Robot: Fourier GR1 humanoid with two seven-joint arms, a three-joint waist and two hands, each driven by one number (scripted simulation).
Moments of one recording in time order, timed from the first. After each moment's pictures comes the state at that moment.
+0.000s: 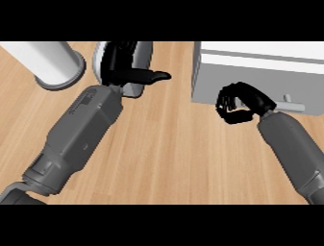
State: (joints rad) left arm -0.96 0.12 -0.22 -0.62 0.67 0.12 -0.53; right arm -0.69 -0.30 0.18 -0.69 0.49 0.20 -0.35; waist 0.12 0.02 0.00
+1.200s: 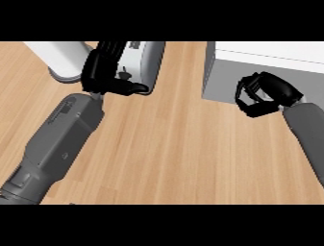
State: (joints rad) left arm -0.84 0.21 -0.24 -0.74 0.68 -0.02 -0.49; right arm -0.73 -0.38 0.04 -0.64 0.30 0.46 -0.41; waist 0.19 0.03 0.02
